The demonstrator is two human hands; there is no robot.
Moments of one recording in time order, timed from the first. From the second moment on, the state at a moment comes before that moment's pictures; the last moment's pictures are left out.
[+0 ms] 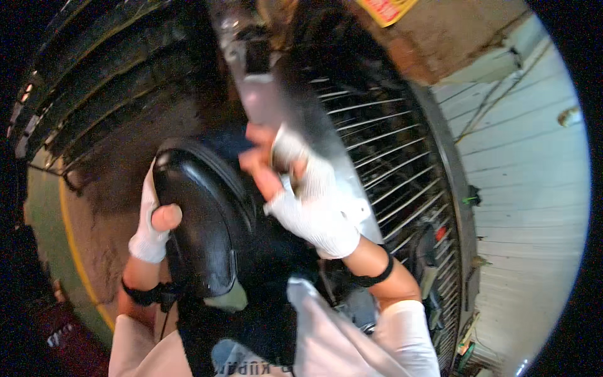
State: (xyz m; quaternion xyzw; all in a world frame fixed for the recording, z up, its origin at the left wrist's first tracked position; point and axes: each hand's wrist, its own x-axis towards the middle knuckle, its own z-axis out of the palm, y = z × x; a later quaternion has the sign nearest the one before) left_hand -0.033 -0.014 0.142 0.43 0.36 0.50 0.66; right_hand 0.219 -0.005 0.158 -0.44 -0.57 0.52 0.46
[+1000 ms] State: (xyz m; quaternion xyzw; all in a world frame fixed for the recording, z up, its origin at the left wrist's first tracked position) left_hand 0.021 -0.085 0.120 0.52 0.48 0.51 0.49; right_hand 0.233 -0.061 0.139 -0.56 -0.46 0.59 0.35
